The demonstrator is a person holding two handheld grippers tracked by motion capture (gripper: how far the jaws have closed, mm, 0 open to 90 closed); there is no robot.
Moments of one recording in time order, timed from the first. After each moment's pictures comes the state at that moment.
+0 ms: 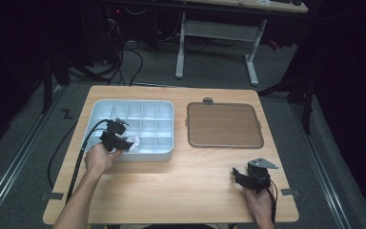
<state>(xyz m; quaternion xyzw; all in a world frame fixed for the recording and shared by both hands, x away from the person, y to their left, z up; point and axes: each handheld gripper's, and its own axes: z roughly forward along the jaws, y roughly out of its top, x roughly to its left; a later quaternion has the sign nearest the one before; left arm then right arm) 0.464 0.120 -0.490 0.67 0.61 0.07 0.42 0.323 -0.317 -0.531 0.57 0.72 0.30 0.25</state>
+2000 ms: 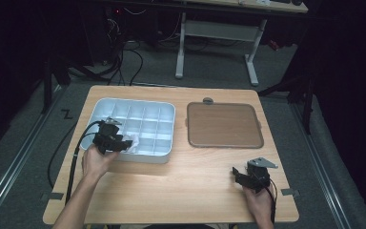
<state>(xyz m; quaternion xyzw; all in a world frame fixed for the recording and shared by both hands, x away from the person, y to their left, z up) 0.444 0.135 -0.466 0.62 0.60 0.12 0.50 0.325 -0.316 -0.531 0.57 0.72 0.31 0.25</state>
